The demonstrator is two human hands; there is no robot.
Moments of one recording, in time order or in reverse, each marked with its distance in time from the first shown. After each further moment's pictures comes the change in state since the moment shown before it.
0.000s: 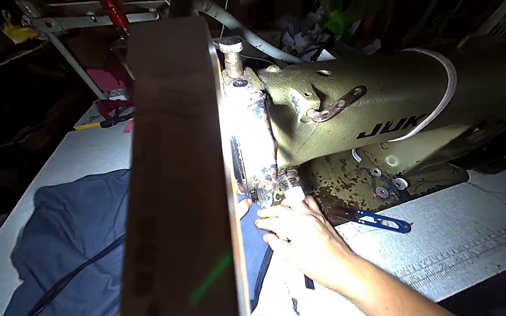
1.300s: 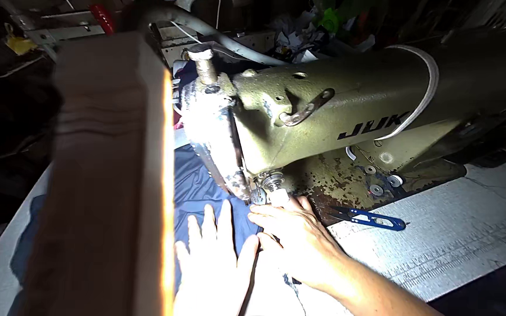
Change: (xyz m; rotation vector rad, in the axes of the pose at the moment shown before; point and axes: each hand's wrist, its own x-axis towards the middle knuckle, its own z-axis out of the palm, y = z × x) left_hand -0.062 0.022 0.029 0.333 0.064 -0.201; right_hand 0.001 -0.007 -0.005 0.050 -0.082 0.113
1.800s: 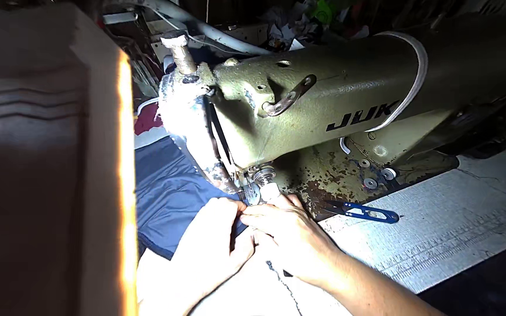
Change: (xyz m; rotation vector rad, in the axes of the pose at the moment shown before) left_hand 0.037 -0.034 0.018 -0.115 0.152 0.545; right_hand -0.002 0.000 0.002 0.131 0.009 0.011
